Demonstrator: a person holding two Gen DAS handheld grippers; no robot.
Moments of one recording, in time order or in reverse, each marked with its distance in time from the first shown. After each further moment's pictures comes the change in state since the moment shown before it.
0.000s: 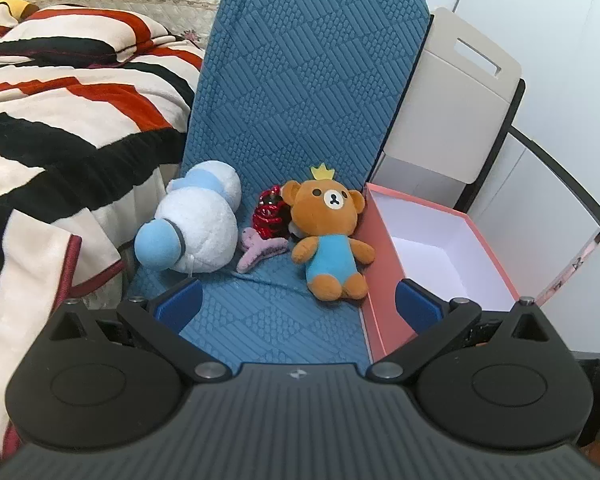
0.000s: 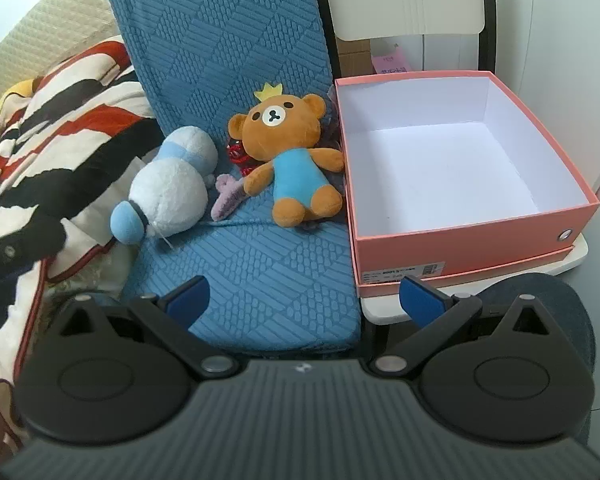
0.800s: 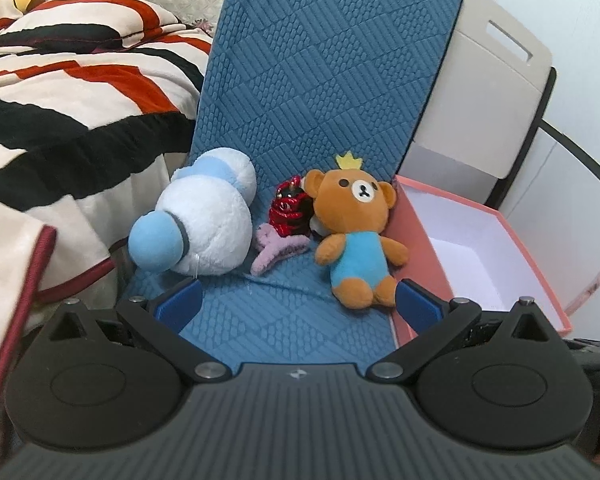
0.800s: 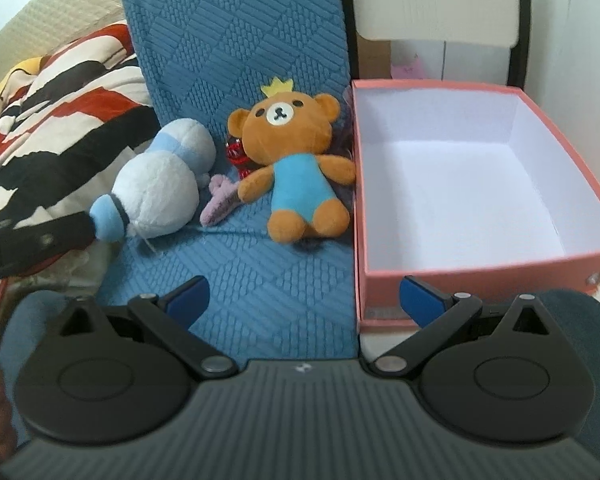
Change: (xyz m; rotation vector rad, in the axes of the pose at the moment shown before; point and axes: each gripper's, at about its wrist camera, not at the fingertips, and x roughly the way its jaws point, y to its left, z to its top) left arm 0.076 0.020 -0.009 -0.027 -0.022 0.075; right arm 0.056 -0.002 0.011 -0.103 -0.027 0.011
